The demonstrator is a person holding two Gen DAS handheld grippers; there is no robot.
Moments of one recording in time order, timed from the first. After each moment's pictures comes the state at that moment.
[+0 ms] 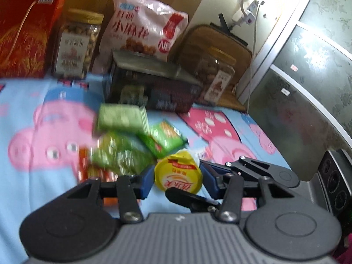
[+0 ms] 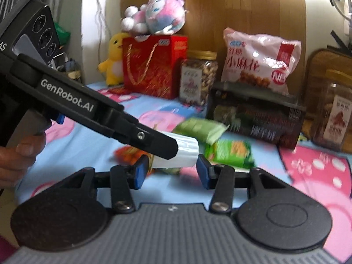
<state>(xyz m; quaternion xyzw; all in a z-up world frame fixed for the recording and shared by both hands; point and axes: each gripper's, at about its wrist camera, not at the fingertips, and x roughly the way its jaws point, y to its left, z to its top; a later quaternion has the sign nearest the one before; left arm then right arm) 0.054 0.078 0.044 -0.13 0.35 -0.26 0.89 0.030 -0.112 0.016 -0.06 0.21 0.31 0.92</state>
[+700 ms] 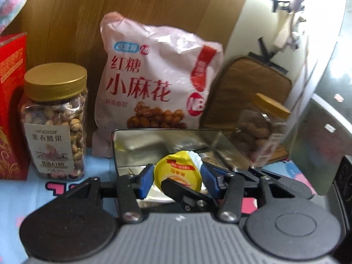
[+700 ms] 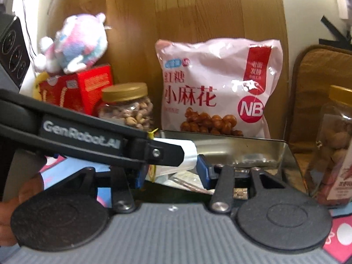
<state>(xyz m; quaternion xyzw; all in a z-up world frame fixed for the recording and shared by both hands) 0.250 0.049 0.071 -0.09 0.33 -0.21 0.92 0.211 -0.091 0.033 0.00 0.22 0.22 0.95</state>
